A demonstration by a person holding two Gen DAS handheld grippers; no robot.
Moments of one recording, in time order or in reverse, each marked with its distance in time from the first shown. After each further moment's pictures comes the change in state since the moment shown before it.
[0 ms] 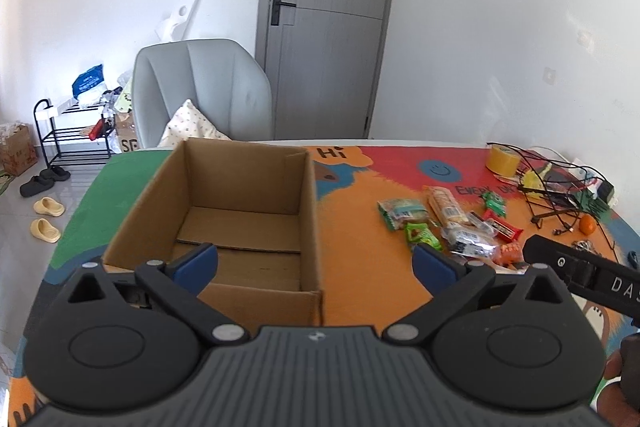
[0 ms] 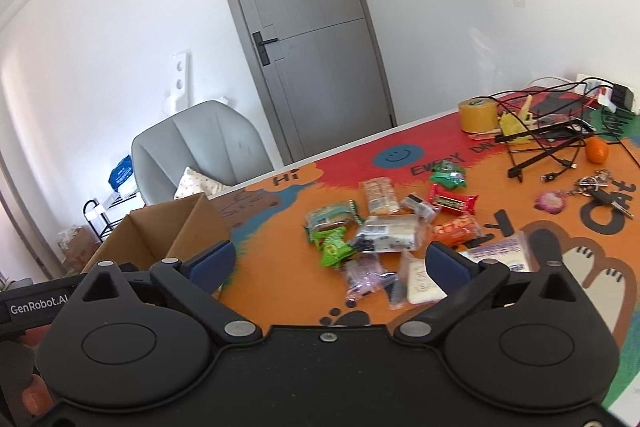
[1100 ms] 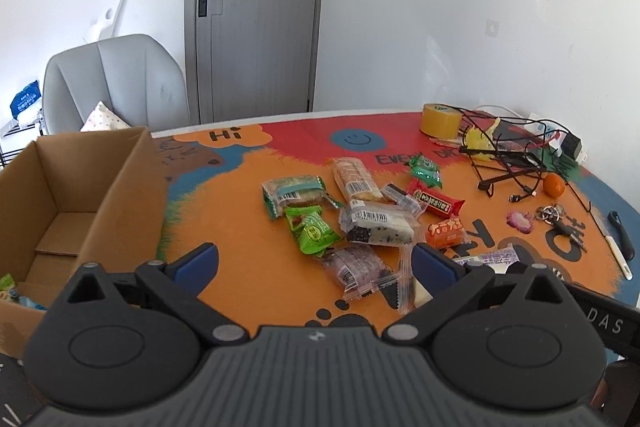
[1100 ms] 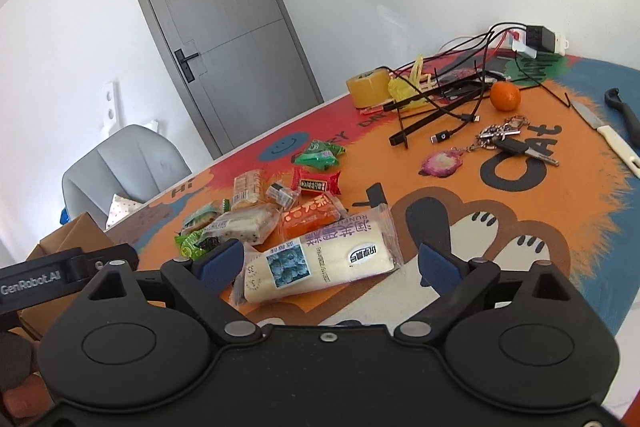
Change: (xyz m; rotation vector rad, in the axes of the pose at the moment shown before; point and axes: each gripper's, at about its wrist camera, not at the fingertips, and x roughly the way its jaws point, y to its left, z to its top) left arm 0.082 -0.109 -0.024 0.112 0.036 -0.118; right arm 0.025 -0.117 -0.028 0.154 -0.007 -0.127
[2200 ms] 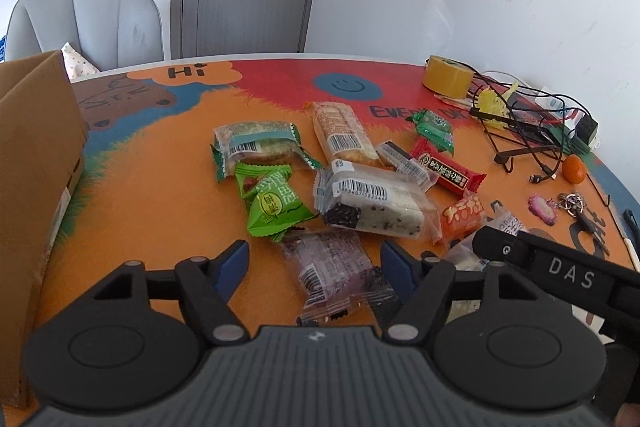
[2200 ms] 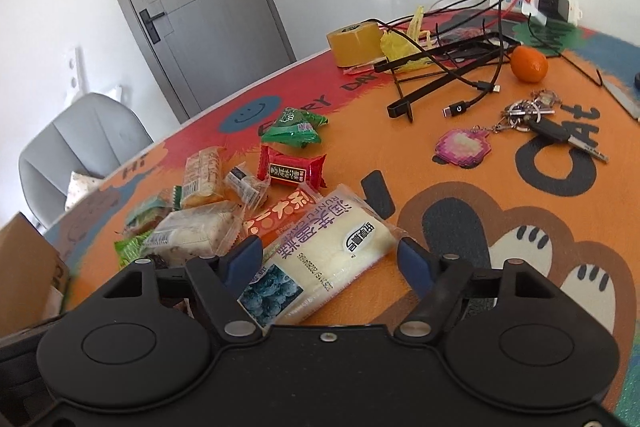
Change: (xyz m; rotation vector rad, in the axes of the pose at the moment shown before) left arm 0.087 -0.009 -0.006 -0.067 0.139 -0.050; right arm 0.081 0.010 0.016 -0.003 0.128 -0.099
